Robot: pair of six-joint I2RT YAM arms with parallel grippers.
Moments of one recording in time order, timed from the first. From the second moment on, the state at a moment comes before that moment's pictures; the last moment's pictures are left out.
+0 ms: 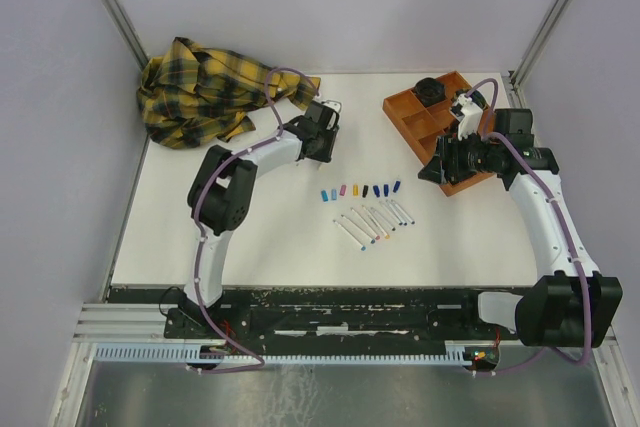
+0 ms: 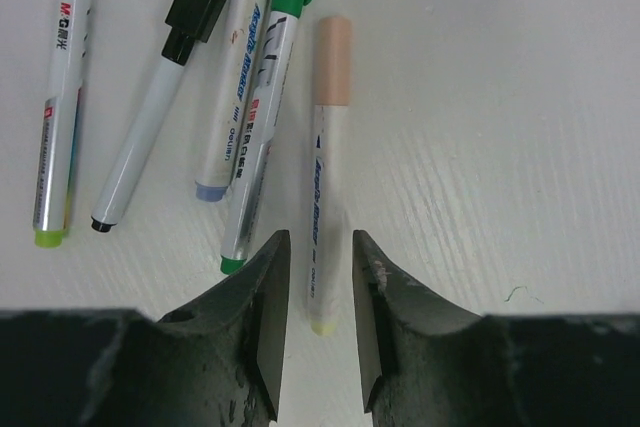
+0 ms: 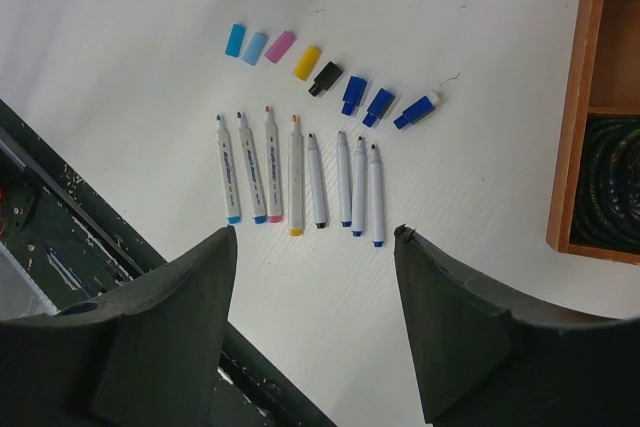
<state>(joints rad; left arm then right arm) -0.55 2.17 1.60 -0.31 -0.10 -0.16 -0.04 1.24 1.12 -0.74 -0.71 -0.16</state>
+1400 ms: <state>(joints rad) -0.54 2.20 1.63 -0.31 -0.07 -0.14 -0.04 1.25 1.12 -0.74 -0.73 -0.16</state>
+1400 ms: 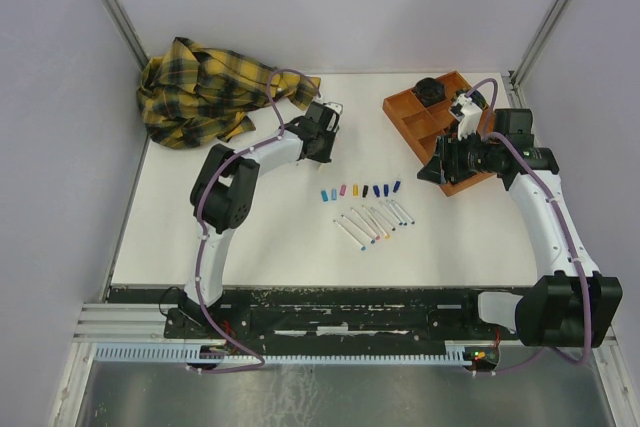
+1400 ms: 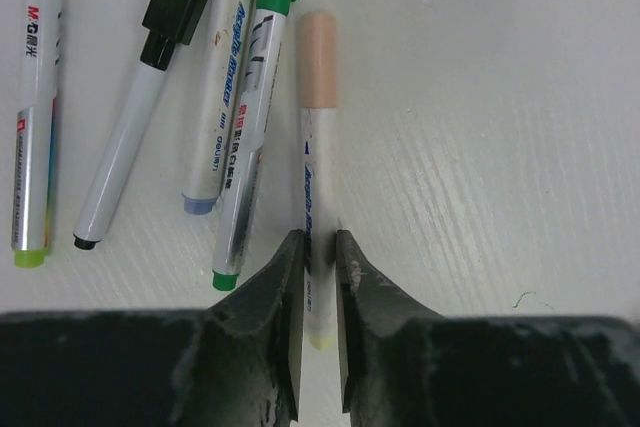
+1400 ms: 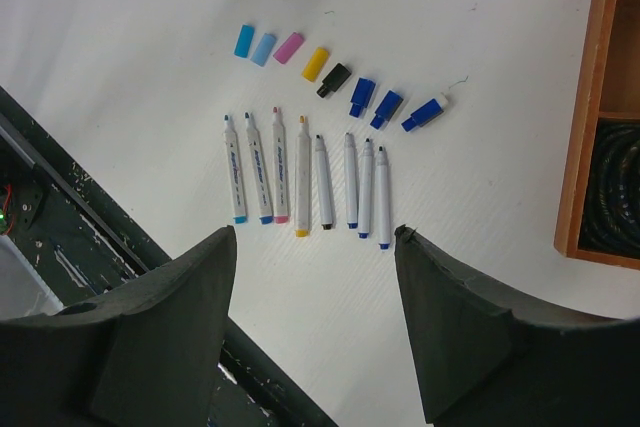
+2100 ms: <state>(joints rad) -0.54 2.05 1.54 -0.28 0.04 -0.14 -0.04 1.25 1.12 -0.73 -0.79 -0.15</state>
